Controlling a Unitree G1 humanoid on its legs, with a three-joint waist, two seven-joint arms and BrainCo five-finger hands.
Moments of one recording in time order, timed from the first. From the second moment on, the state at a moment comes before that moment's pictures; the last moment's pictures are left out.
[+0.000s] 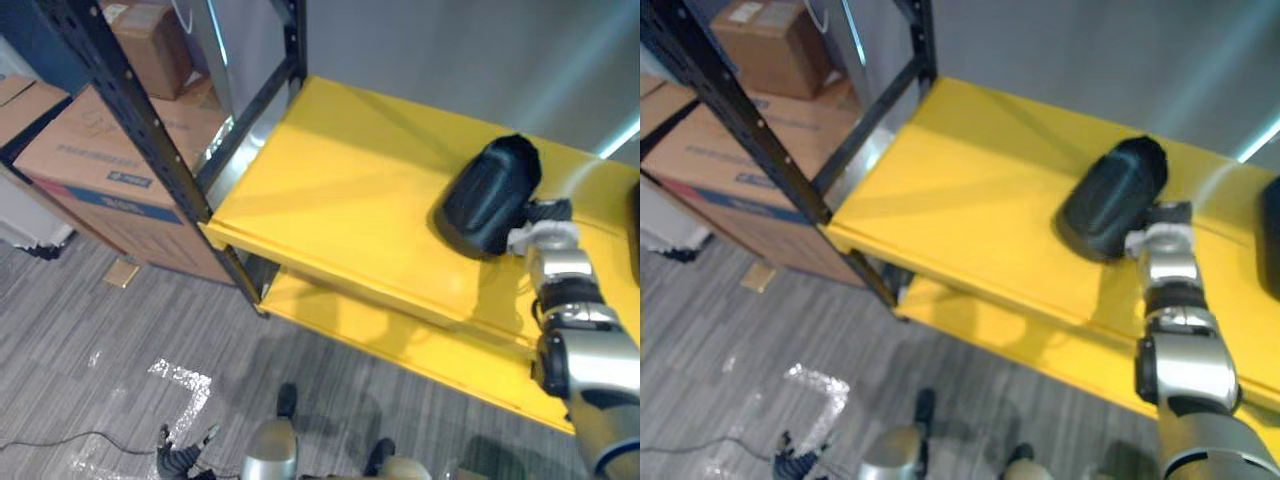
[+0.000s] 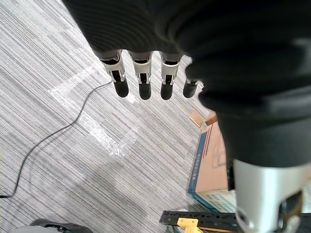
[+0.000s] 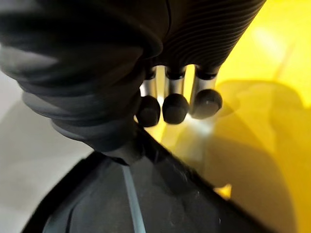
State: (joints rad) left arm 0.29 0.11 0.10 0.75 -0.21 -0.33 0.42; right arm -0.95 -0.63 -0.08 1.08 -0.03 0.27 -0.31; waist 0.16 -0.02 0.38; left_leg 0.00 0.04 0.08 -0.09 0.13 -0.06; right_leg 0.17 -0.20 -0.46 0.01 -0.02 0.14
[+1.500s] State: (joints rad) left arm 0.28 0.19 0.08 0.65 -0.28 -0.29 0.39; right arm -1.18 -0.91 0.21 1.15 -0.24 0.16 -0.15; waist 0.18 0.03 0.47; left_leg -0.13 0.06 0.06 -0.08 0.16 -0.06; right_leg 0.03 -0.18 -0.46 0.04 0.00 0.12
